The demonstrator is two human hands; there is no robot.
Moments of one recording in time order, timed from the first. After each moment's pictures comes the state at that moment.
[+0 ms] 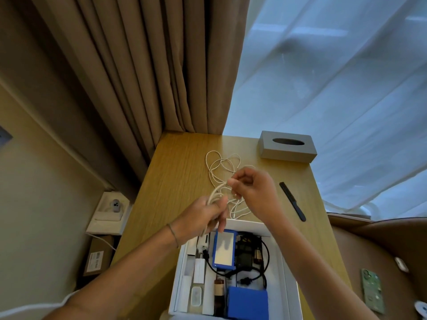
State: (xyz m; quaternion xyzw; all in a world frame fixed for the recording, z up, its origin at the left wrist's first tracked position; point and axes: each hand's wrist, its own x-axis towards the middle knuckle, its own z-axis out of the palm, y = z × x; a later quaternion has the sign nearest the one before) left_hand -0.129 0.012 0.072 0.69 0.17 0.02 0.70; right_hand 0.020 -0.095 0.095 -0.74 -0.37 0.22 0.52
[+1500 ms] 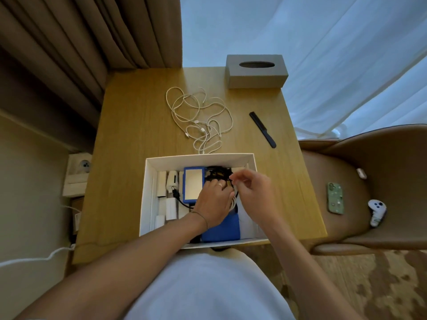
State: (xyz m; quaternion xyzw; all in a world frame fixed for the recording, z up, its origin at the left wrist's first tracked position) left_hand -0.097 -0.127 -0.096 0.97 0.10 0.05 0.19; right_hand -0.019 -0.239 -0.017 -0.86 -0.22 0.19 0.43
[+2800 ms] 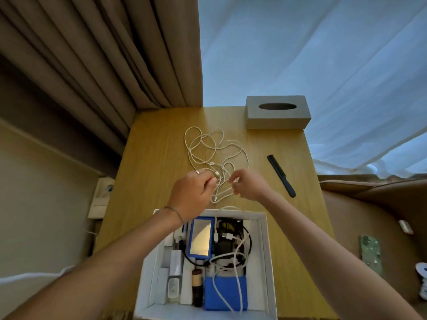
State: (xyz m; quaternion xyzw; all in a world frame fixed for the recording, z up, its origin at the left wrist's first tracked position) left_hand -0.032 0.000 0.009 0.94 0.21 0.11 0.24; right_hand 0.137 -0.106 -0.036 -0.84 -0.37 0.34 0.20
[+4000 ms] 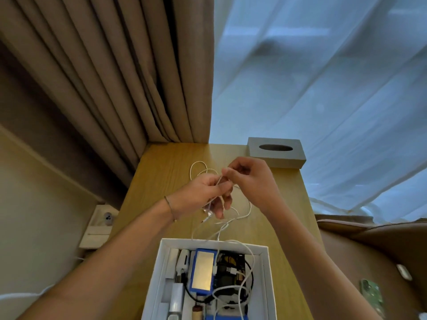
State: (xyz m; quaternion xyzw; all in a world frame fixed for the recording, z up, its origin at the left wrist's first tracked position) left_hand -0.012 0.025 0.125 0.70 0.13 -0.04 0.70; right_hand 0.118 -0.092 0.116 -0.71 -0.39 0.22 0.54
